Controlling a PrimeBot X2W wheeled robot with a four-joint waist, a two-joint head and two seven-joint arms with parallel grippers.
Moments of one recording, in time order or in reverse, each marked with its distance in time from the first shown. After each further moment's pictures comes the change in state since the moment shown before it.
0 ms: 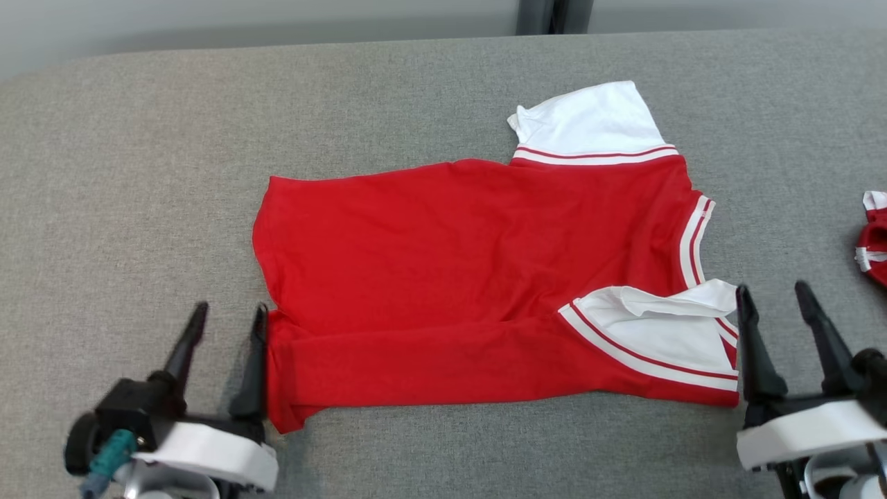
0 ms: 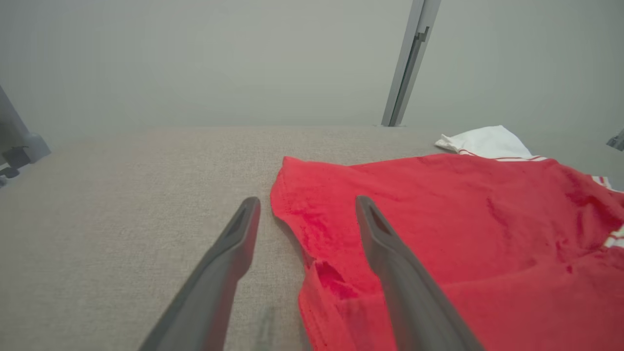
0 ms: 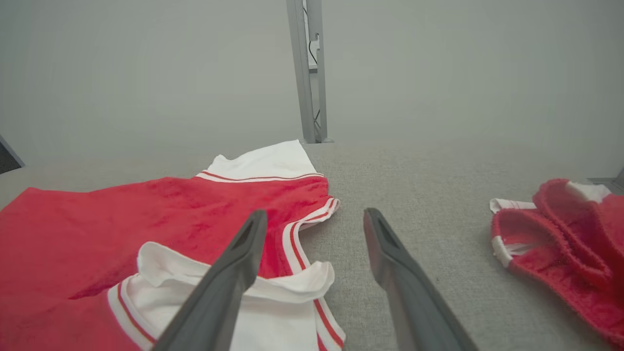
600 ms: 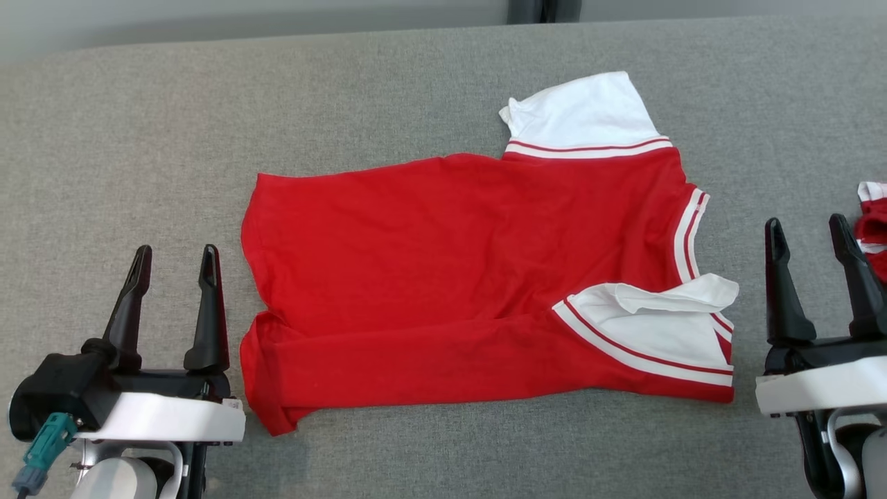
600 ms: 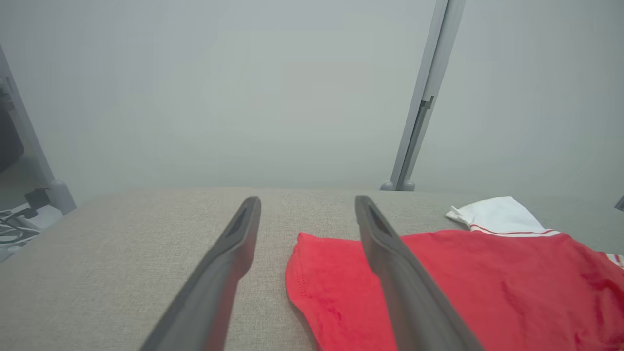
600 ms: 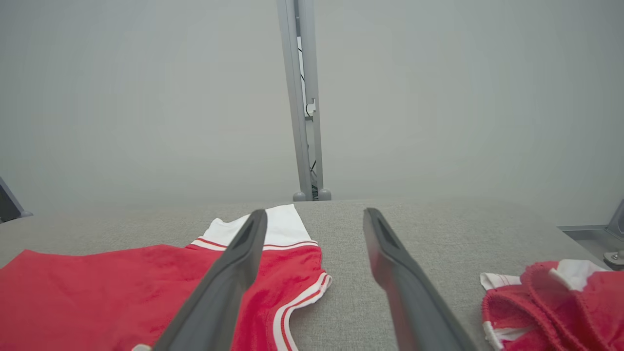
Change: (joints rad) left arm -0.032 0.003 0.071 -0.095 -0.022 0.027 -0.022; right arm -0.096 -0.012 -0.019 -0.049 0.027 0.000 -0.003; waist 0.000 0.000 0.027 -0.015
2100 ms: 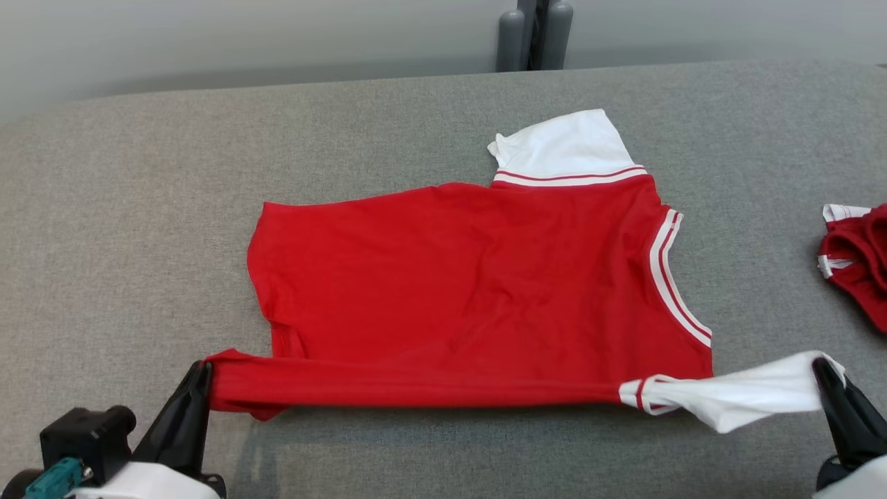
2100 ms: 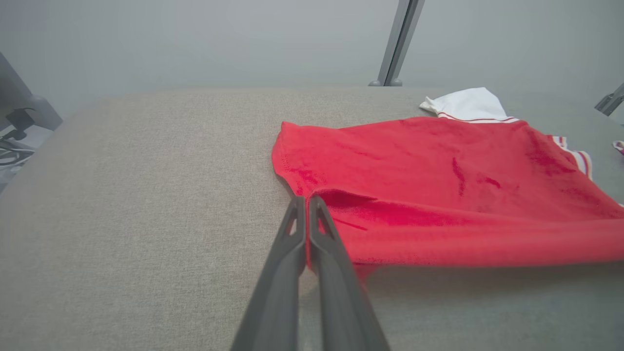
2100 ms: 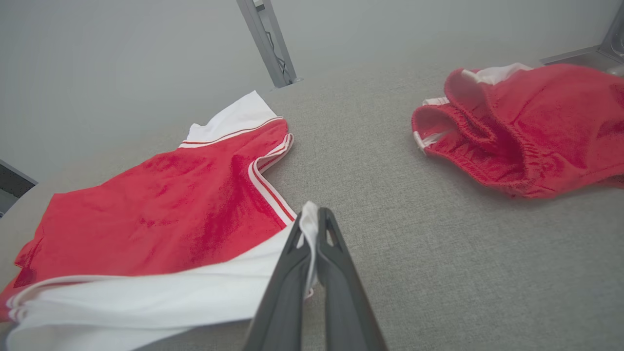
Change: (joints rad) left arm 0.293 0.146 -0.005 -0.314 -0.032 0.127 0.401; right arm 0.344 0.029 -0.169 -0.223 0.260 0.001 0.450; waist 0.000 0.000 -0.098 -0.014
